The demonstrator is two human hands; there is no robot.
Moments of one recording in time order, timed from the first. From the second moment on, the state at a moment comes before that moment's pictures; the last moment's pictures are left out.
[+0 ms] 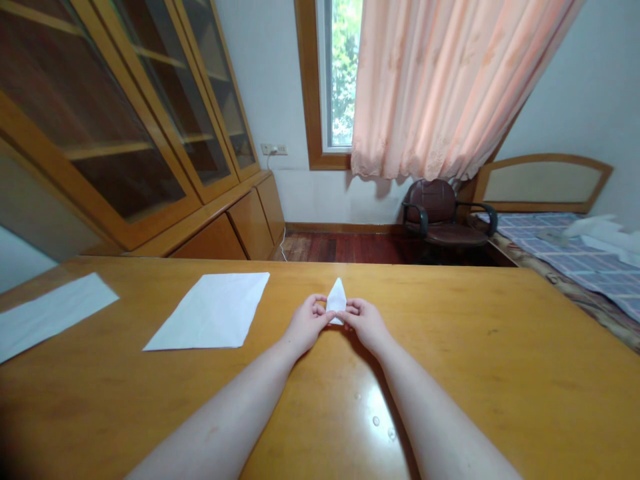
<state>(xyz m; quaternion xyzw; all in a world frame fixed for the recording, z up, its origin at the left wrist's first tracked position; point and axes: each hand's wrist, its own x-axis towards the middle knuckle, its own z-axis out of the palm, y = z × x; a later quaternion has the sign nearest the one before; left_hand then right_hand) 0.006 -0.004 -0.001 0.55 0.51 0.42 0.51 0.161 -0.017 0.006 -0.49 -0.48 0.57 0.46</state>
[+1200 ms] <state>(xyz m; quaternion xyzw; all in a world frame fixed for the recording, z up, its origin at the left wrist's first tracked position) 0.003 -0.003 0.000 0.60 0.47 0.43 0.49 0.162 -0.017 0.004 -0.46 -0.50 0.59 0.44</state>
